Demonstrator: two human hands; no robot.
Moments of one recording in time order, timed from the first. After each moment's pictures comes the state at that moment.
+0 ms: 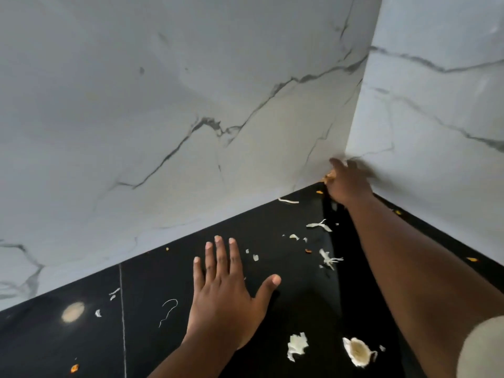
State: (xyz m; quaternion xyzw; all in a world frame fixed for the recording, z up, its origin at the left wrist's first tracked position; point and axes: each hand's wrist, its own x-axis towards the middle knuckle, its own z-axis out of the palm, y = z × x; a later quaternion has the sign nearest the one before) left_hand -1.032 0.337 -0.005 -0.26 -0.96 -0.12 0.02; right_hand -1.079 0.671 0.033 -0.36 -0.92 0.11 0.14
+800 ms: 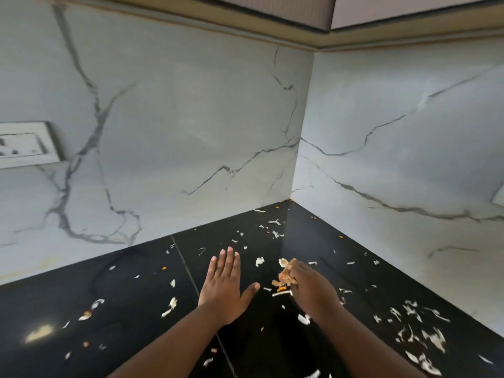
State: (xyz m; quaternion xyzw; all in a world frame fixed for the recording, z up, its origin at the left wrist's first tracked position) left_hand -0.856 0.211 0.080 -0.38 -0.92 -0.08 0.00; right_hand -0.738 0.393 0.082 -0.21 -0.96 0.13 0.14
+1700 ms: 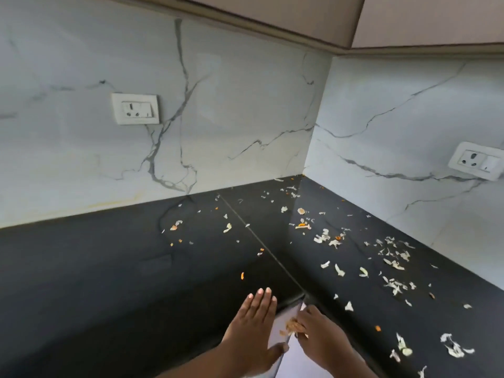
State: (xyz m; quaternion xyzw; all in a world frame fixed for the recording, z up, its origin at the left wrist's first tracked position) left_hand -0.634 -0.025 0.020 -0.56 -0.83 -0.01 0.01; right_hand -0.527 0.140 0.018 -0.21 -0.97 0.11 0.01
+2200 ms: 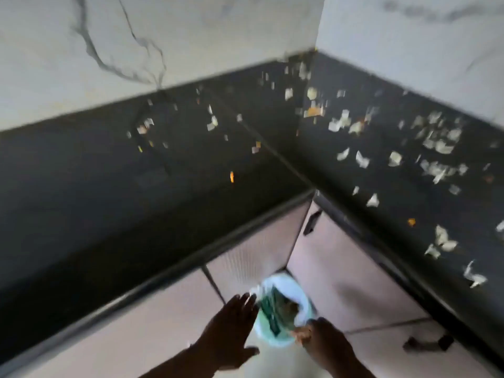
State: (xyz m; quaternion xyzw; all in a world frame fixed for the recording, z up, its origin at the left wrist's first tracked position) left_hand -0.589 -0.099 -0.159 -0.55 -0.82 0.06 -0.18; right_hand -0.432 0.082 -0.175 -0.36 -0.88 0.24 -0.17
